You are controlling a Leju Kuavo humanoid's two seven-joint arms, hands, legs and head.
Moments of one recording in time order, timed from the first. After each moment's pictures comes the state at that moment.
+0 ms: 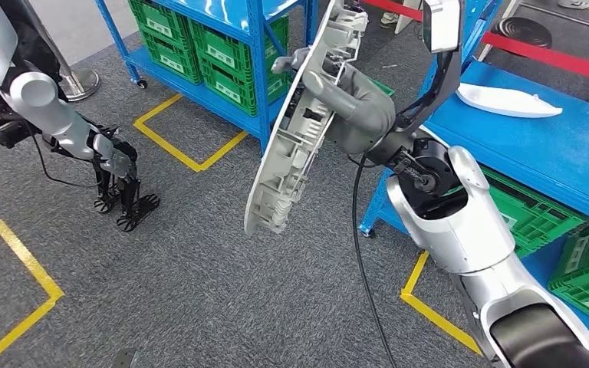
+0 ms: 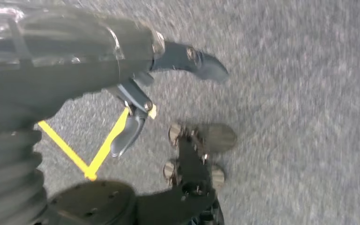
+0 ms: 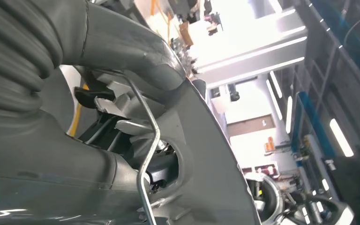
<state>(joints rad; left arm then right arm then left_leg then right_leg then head) -0.18 0.33 -1.12 -0.48 1.13 0.12 -0.14 -0.82 -0.20 0.48 -1.63 -1.08 0.20 0.31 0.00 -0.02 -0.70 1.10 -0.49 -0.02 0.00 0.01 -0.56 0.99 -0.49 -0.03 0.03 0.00</state>
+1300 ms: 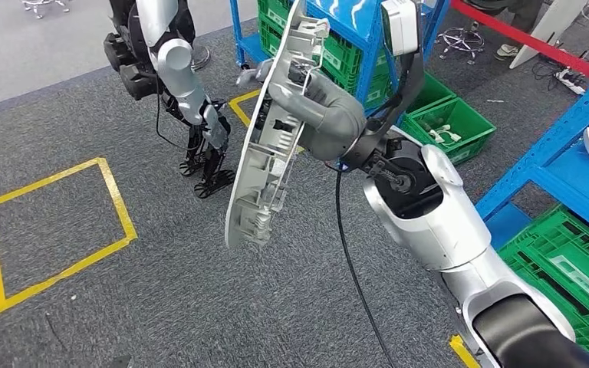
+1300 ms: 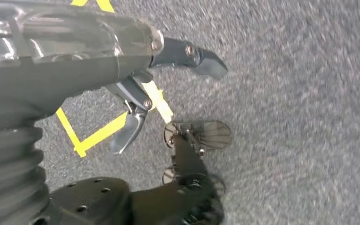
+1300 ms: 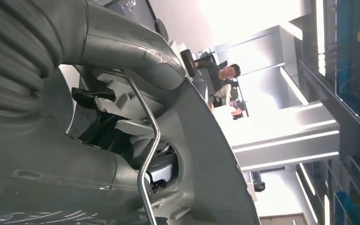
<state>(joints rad) -0.18 0.31 -1.13 -0.45 1.12 0.12 -0.14 -0.82 -0.17 0.51 -1.63 -1.09 0.22 0.34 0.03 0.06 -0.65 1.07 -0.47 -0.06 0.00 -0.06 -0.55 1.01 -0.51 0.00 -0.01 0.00</state>
